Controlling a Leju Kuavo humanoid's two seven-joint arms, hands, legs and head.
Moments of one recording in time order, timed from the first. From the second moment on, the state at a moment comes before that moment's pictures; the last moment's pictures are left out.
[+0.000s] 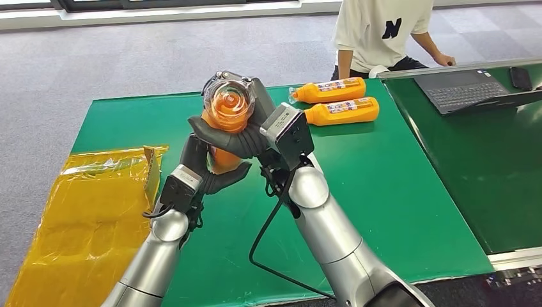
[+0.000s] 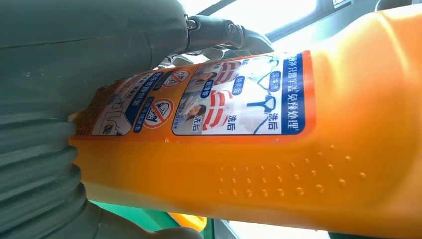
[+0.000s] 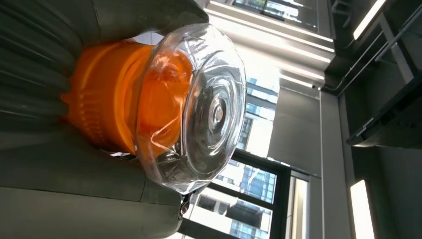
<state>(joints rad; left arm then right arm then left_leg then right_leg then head) -0.45 -0.21 -0.31 -1.05 -0.23 0.03 -0.42 -0.61 0.28 0.54 -1.33 0.00 0.07 -0.44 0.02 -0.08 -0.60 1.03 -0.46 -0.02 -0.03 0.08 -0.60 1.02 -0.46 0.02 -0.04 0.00</state>
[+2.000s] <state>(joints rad) -0.51 -0.26 -0.35 -0.98 -0.28 0.03 -0.39 -0.60 0.36 0.65 -1.36 -0.01 -0.88 -0.39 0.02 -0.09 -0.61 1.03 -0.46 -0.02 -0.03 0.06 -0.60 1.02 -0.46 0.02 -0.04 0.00</state>
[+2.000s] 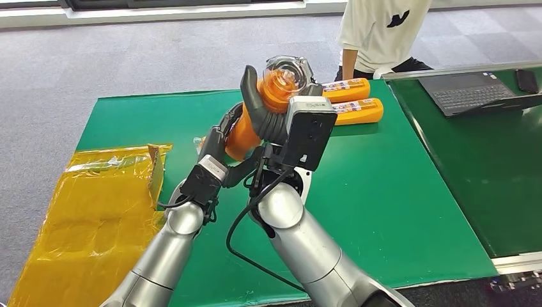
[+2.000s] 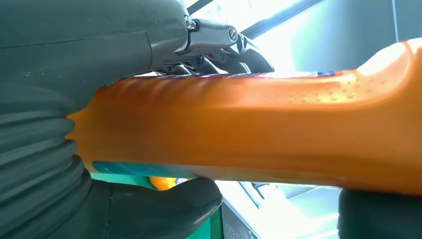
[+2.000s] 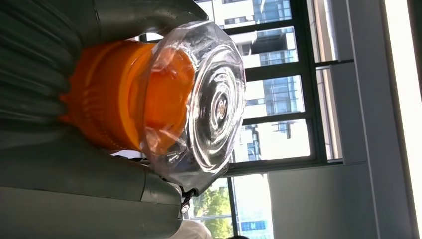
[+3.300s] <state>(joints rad) -0.38 -0.21 -0.35 -0.96 -0.28 0.02 -0.43 -1.33 0.24 0.57 -1.21 0.26 -0.88 -0.16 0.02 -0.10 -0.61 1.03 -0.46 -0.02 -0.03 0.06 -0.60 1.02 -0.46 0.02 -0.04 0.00</state>
